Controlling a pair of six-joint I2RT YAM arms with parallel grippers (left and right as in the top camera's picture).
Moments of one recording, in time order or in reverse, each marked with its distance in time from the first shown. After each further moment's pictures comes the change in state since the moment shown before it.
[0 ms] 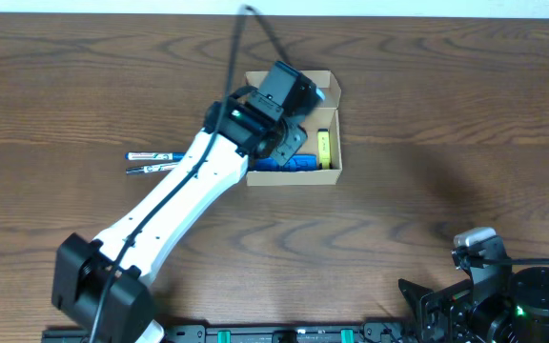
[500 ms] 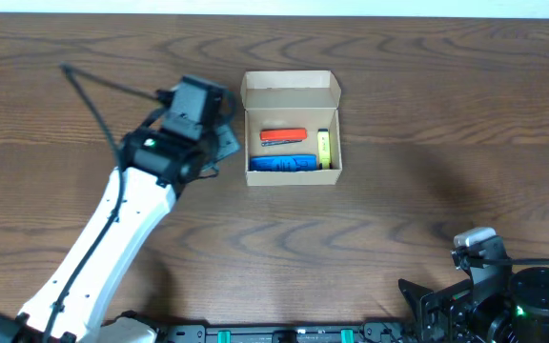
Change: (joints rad) left arm 0.190 -0.276 -0.224 -0.003 0.000 -0.978; right arm 0.000 0.000 0.000 0.000 0.000 0.000
